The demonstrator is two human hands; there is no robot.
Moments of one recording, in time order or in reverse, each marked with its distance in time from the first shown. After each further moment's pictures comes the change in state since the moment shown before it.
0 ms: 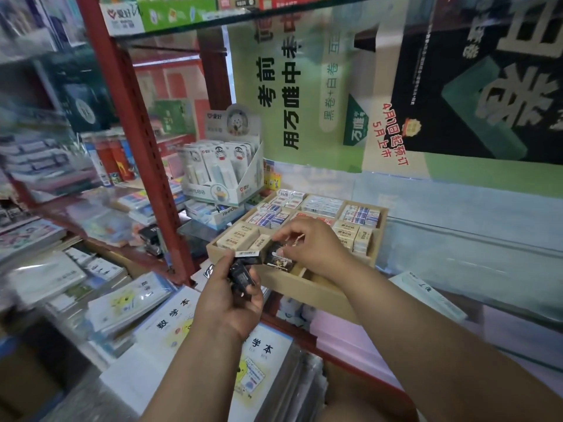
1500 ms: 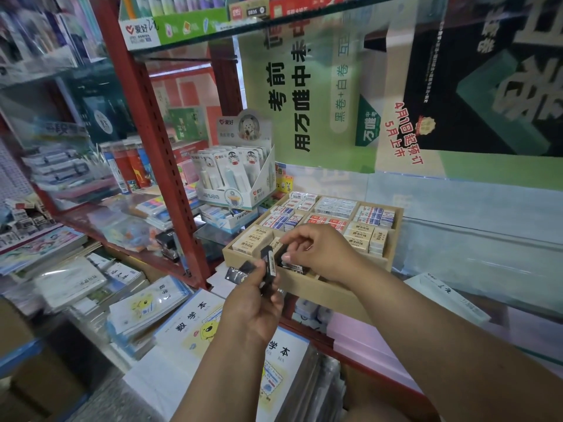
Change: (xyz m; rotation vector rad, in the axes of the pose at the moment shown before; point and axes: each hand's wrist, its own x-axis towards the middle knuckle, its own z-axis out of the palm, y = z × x) left_hand -0.001 -0.010 0.002 0.134 -0.018 0.094; right_hand -0.008 -0.013 0.006 0.129 -0.096 0.068
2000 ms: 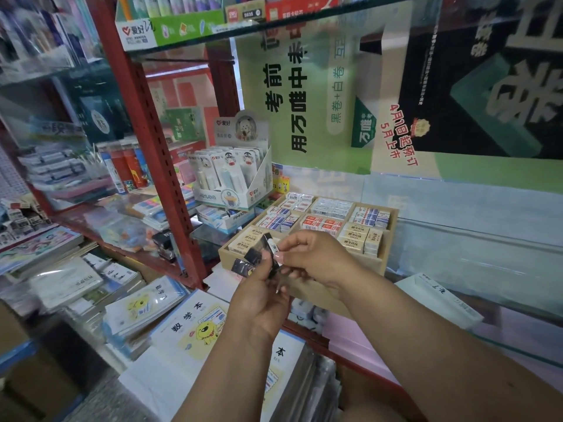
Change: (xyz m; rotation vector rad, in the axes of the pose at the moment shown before) left_hand -0.017 -0.007 0.021 -0.004 -0.122 0.037; right_hand -0.011 -0.011 0.011 0.393 -0.004 0.241
